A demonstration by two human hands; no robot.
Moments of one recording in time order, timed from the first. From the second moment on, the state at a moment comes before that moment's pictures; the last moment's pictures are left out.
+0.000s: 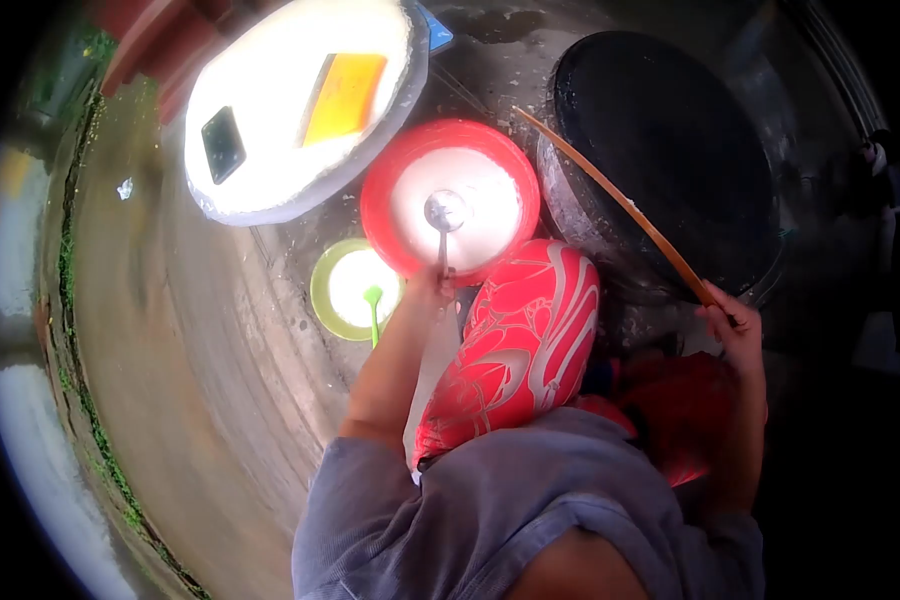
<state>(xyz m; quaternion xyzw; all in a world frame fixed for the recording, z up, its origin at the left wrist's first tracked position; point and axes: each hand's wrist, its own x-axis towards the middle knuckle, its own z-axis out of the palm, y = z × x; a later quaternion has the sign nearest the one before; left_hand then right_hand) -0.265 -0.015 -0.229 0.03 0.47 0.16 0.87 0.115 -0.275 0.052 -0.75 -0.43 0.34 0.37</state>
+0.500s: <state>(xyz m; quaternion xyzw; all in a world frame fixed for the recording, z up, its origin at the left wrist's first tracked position) -0.312 0.022 -0.156 0.81 0.49 -0.26 0.20 0.132 -0.289 0.020 -0.76 -0.44 0.28 0.40</state>
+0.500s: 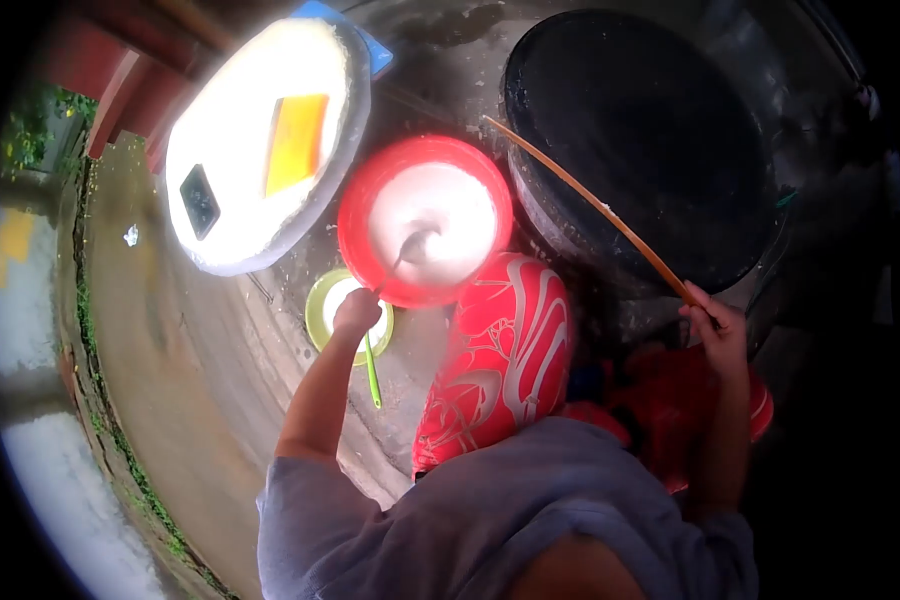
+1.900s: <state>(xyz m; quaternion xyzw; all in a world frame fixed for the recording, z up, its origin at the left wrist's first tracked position) -0.281 -0.029 -0.138 0.71 0.65 -0.07 0.26 0.127 -0.289 0.007 -0.75 -0.43 0.31 0.39</state>
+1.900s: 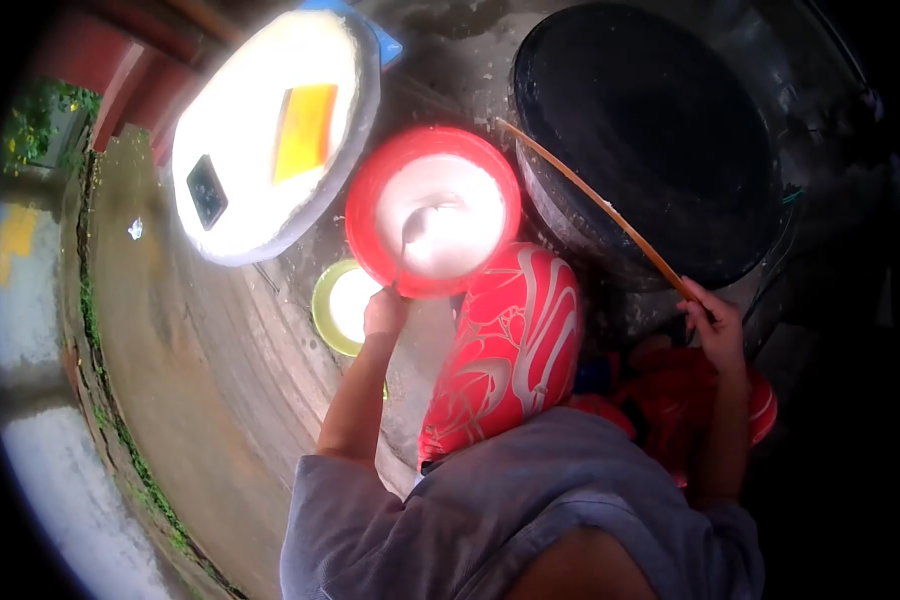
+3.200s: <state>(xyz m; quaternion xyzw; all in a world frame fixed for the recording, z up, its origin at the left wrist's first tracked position) -0.313 -0.040 -0.074 0.02 0.35 0.13 0.93 0.129 -0.300 -0.001 -0.74 -0.39 0.33 0.45</state>
